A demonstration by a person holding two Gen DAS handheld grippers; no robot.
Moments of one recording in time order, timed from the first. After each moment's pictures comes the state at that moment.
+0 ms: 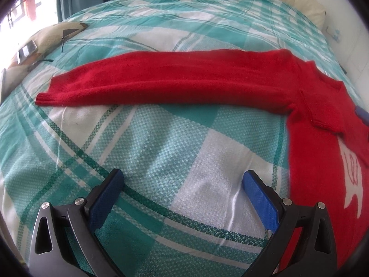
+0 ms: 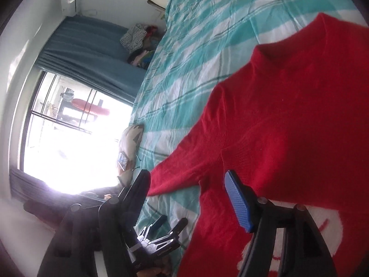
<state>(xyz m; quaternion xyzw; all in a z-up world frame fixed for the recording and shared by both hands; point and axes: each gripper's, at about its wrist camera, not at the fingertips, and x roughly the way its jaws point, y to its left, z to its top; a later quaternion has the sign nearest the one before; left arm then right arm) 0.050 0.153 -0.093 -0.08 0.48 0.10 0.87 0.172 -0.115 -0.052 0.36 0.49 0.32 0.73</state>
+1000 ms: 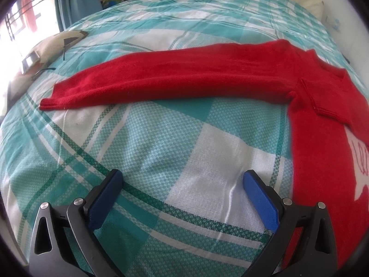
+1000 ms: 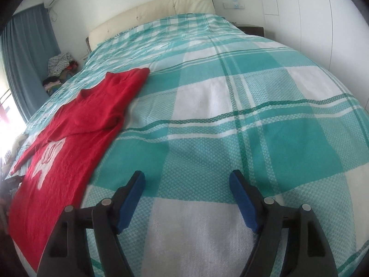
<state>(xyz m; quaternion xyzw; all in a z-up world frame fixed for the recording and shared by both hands) 0.047 0.137 -0.098 -0.04 0.48 0.12 0.87 -0.051 -0.368 -0.084 0.11 0.38 -0.04 0.92</state>
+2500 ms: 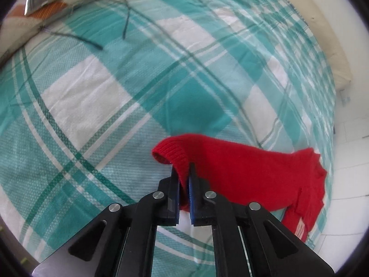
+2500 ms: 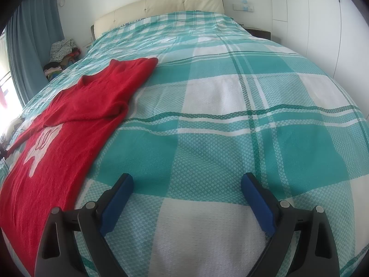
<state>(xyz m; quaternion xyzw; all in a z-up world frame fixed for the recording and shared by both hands) 0.121 0.365 -0.044 -0.30 0.54 0.07 0.79 -0.040 -0.346 -0.089 0.08 0.39 -0.04 0.91</state>
